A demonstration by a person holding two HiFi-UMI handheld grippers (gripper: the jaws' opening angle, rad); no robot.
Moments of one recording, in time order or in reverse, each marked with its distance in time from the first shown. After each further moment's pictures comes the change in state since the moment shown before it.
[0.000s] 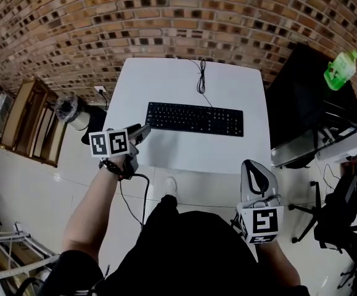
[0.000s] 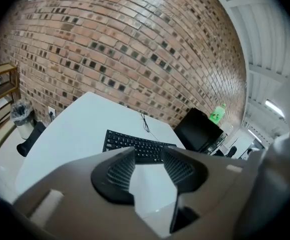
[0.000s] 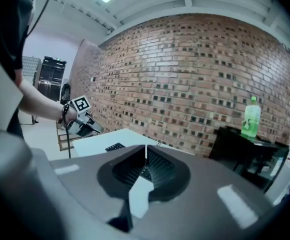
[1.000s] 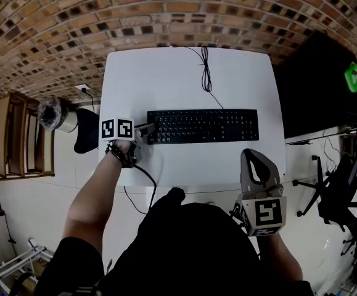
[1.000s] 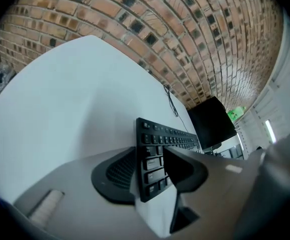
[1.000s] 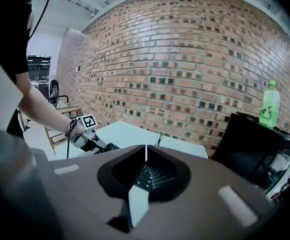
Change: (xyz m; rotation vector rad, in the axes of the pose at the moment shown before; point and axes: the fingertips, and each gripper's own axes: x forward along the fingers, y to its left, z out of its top) left arm 0.147 0.135 -0.015 -0.201 0.397 -0.104; right arm 0.151 0.016 0.019 0.095 0.160 -0.040
